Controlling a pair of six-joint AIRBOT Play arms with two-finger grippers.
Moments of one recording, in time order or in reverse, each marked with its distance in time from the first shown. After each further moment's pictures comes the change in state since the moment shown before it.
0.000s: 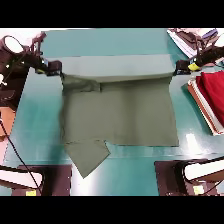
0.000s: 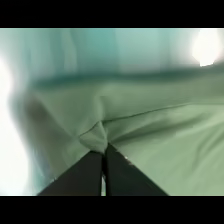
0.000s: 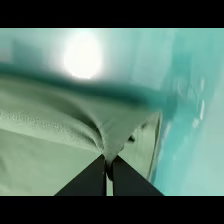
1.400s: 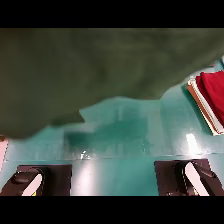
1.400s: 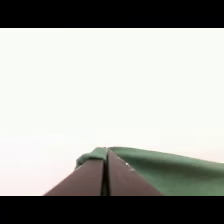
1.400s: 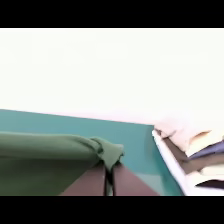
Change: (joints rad) left arm -0.031 0.879 0.312 0.011 0.362 -0.047; right arm -0.319 0.818 0.183 0.263 -0.142 -0.015
